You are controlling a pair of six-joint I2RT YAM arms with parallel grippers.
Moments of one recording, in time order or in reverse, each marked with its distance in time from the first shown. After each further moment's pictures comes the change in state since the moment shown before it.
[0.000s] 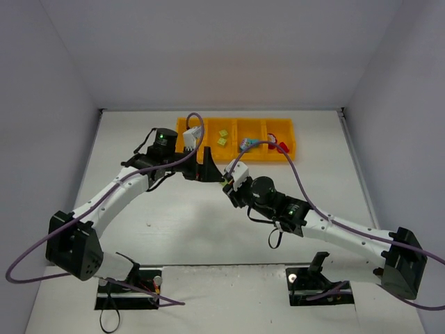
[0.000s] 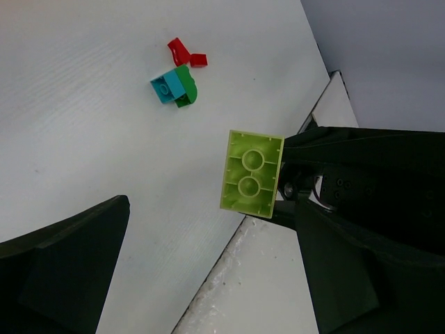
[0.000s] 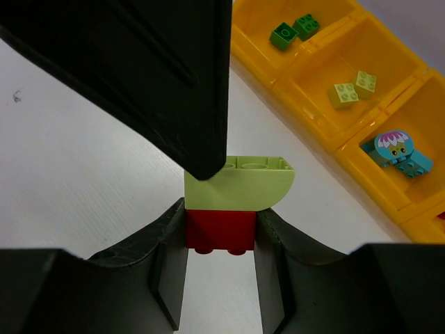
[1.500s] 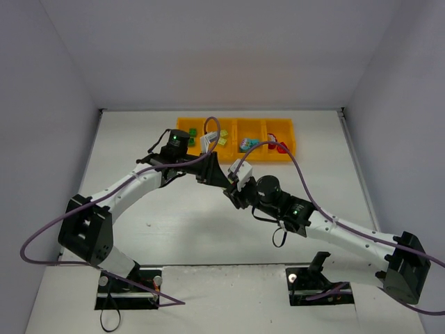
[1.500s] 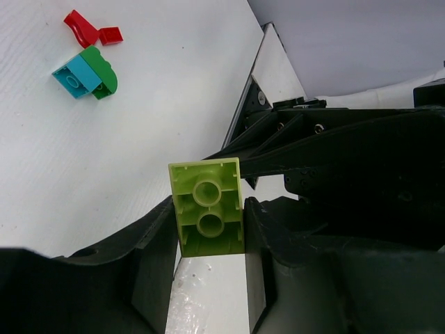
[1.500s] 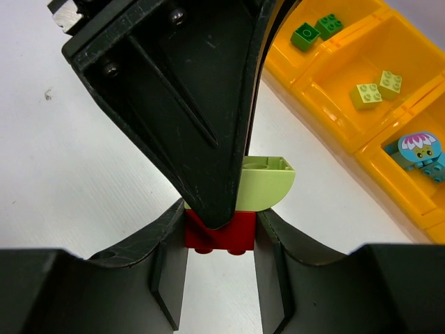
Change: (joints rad) left arm -0.055 0.144 0.002 0.149 0.263 -0.050; right arm -0.040 -0.040 -0.024 -0.003 -0.112 0.035
